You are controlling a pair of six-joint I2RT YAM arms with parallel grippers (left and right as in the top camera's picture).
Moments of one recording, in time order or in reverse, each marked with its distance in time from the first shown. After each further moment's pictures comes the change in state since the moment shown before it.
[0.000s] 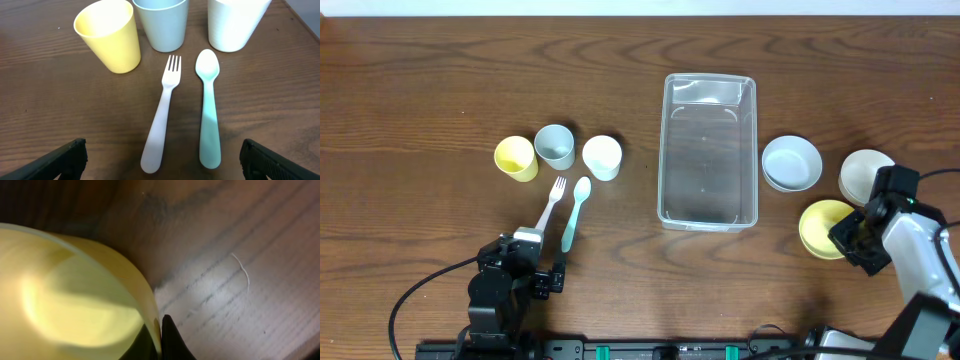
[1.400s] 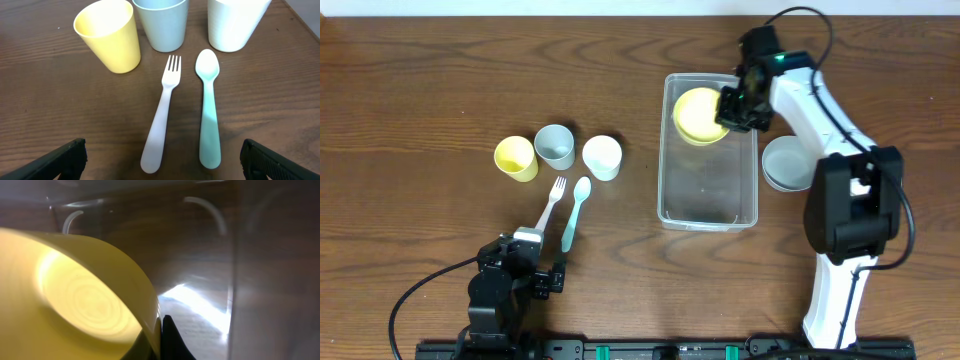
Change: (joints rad) left arm 0.000 0.000 0.000 0.000 0.000 0.000; right arm 0.592 0.784 1.044 -0.112 -0.311 -0.148
